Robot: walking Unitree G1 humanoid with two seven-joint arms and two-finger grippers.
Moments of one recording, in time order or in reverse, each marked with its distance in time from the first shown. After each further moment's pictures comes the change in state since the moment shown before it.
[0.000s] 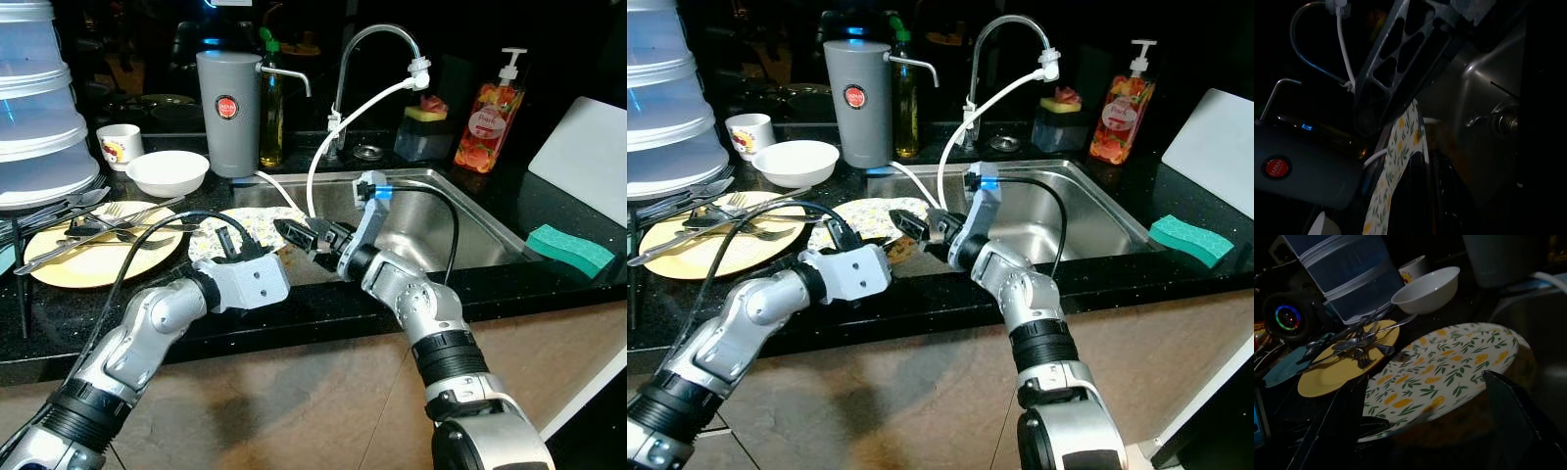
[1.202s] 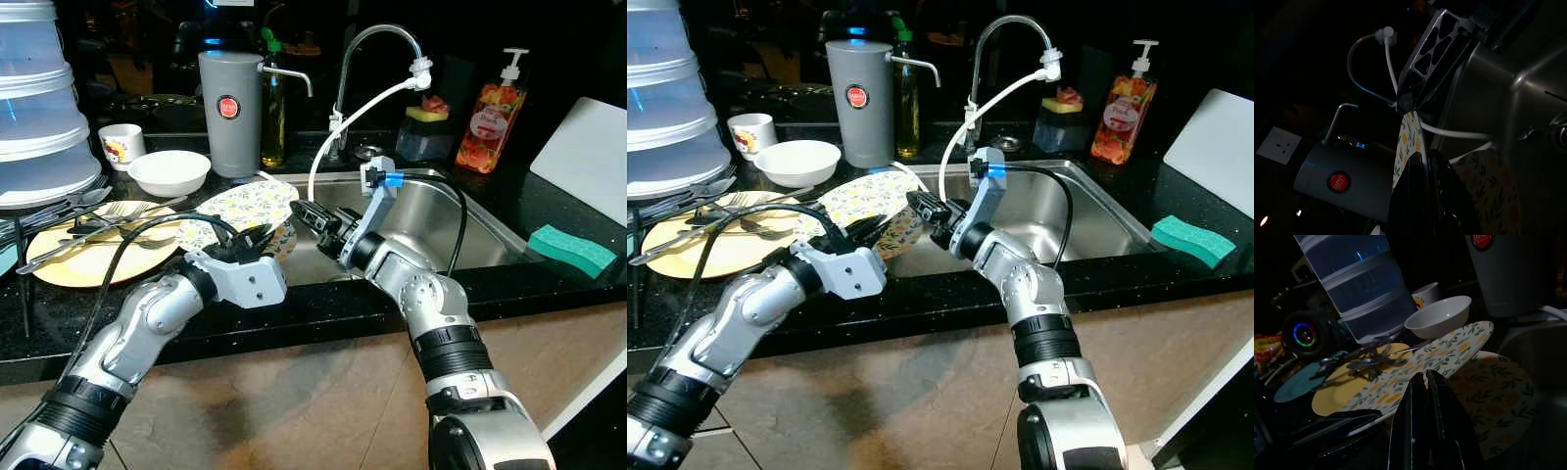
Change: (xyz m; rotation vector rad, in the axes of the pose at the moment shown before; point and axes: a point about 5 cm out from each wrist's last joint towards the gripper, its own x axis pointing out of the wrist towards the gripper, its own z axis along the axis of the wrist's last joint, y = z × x) left arm -0.002 0.012 0.006 0.139 -0.109 0.191; right arm 0.000 0.005 0.016 -0.015 -0.068 0.024
